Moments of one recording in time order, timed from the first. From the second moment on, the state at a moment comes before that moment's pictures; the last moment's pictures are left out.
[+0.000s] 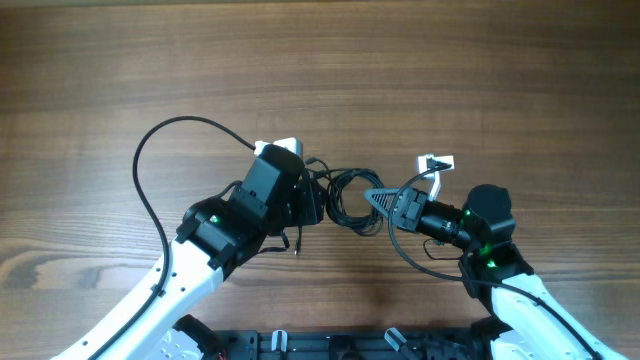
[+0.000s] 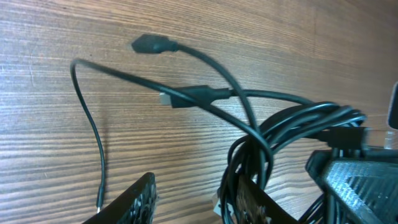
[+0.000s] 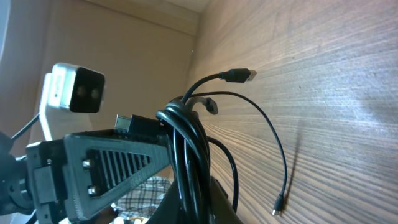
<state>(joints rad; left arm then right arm) -0.65 1.17 0.90 -0.64 0.09 -0.74 0.28 1.08 0.24 0.58 -0.82 1.07</state>
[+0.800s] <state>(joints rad) -0.62 1.32 0.90 -0.29 0.04 -0.73 0.28 1.08 0.24 0.50 -0.89 1.07</state>
